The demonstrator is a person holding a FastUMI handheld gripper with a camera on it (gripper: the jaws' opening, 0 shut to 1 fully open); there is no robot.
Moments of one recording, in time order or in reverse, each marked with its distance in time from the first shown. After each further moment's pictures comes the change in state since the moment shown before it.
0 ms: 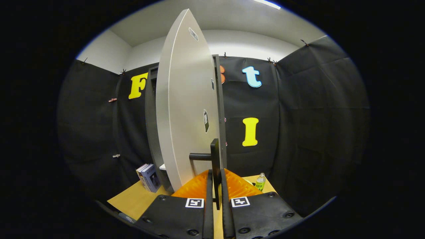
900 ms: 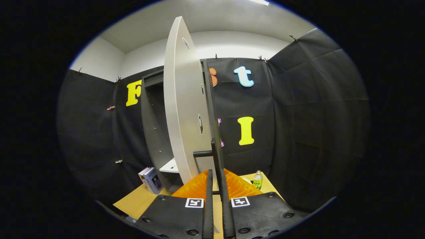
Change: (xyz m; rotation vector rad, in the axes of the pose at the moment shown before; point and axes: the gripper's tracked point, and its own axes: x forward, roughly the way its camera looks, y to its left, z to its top) arm -0.035 -0.023 0.007 0.069 0.007 -0.008
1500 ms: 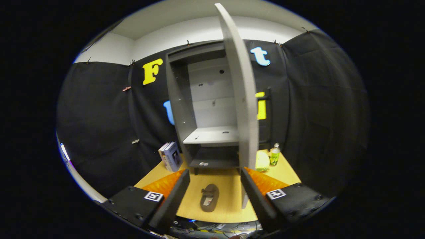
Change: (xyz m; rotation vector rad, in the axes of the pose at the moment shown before) arm -0.060 0.103 -0.112 -0.014 0.269 0.117
